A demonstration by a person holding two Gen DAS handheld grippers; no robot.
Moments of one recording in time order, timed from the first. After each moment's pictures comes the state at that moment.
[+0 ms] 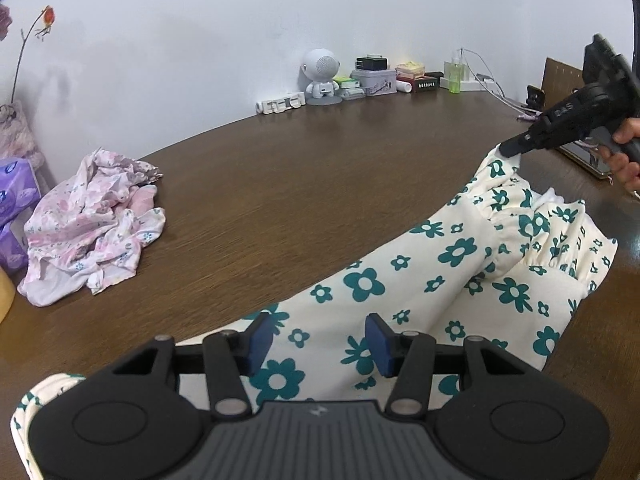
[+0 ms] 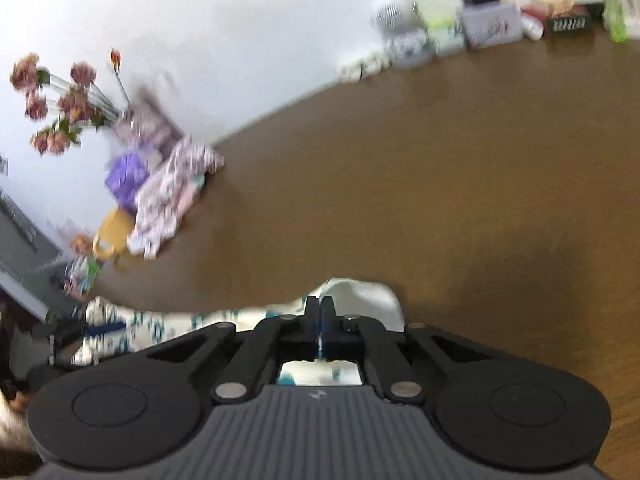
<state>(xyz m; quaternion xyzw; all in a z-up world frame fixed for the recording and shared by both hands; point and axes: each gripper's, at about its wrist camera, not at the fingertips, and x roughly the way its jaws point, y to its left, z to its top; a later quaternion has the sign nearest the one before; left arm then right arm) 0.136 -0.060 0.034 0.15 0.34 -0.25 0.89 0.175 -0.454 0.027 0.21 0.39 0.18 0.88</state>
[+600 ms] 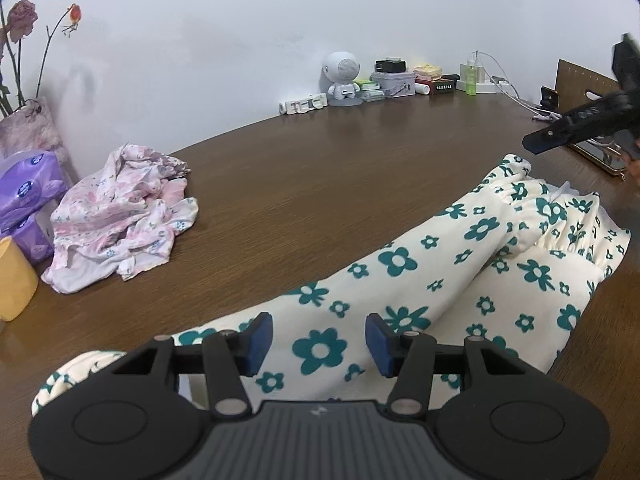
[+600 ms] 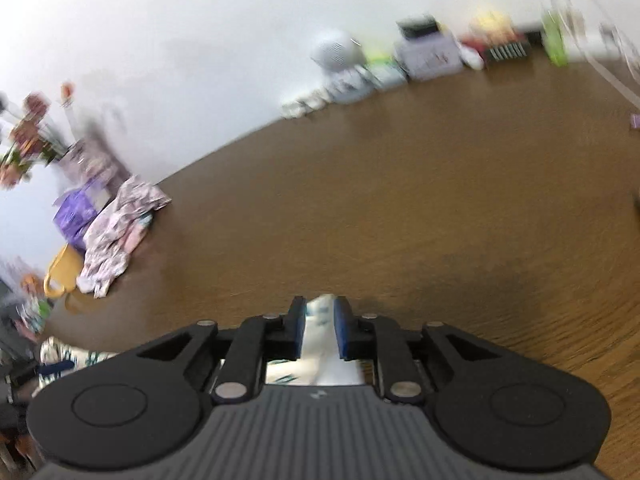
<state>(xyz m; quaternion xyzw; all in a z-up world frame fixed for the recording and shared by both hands) 0.129 -0.037 0.030 0.16 0.33 -0.23 0.90 0.160 -0.443 0.027 0.18 0.36 0.10 0.91</state>
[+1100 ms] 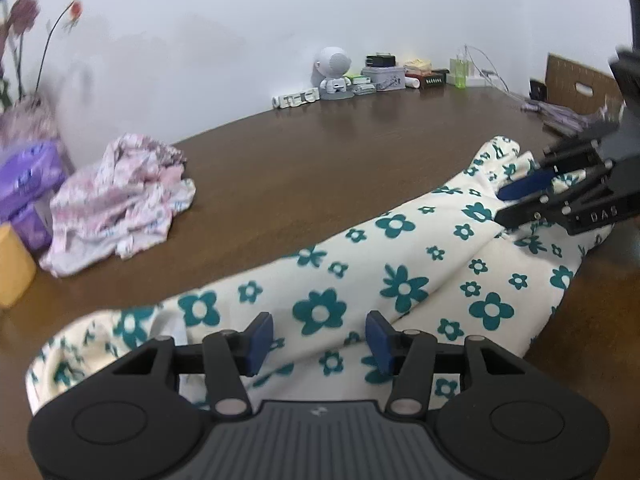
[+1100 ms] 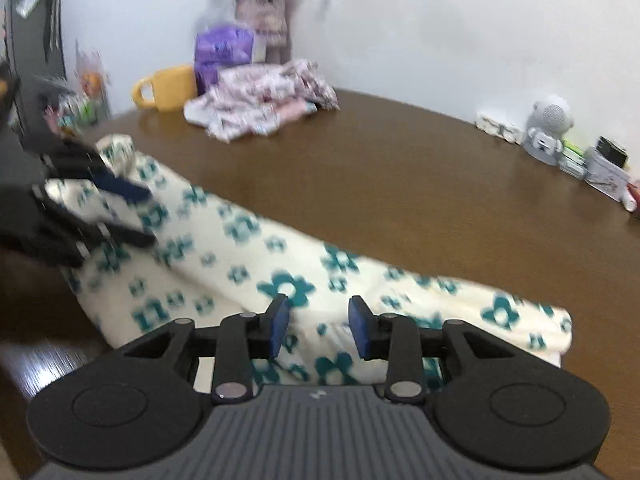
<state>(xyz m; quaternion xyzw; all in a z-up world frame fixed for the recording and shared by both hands) 0.107 -0.019 0.015 0.15 0.33 -0.24 0.90 0.112 -0.271 0.020 -0.10 0.34 0.22 0.91</state>
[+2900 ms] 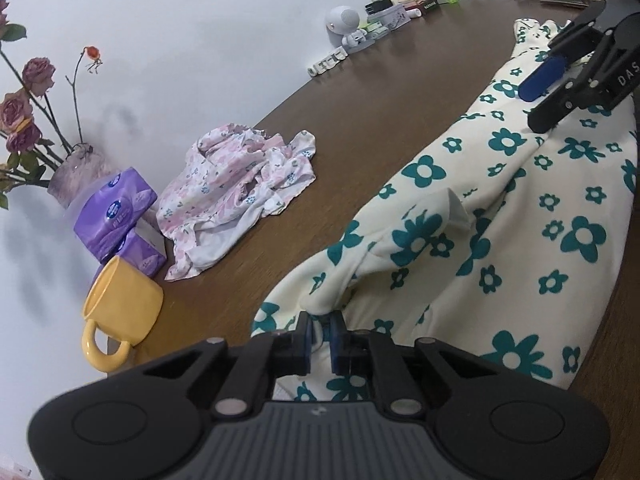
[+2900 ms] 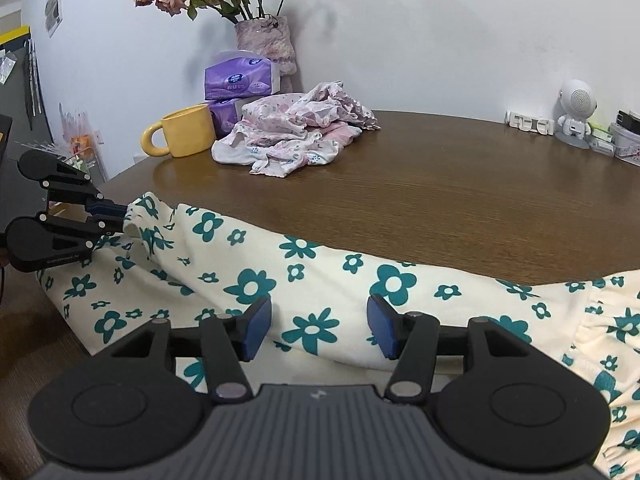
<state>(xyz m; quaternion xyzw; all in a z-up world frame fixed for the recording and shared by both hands) 0.116 0.108 0.014 0.37 0.28 -0.20 0.86 0.112 -0.162 -0.006 -0.01 0.31 0.21 0.93</state>
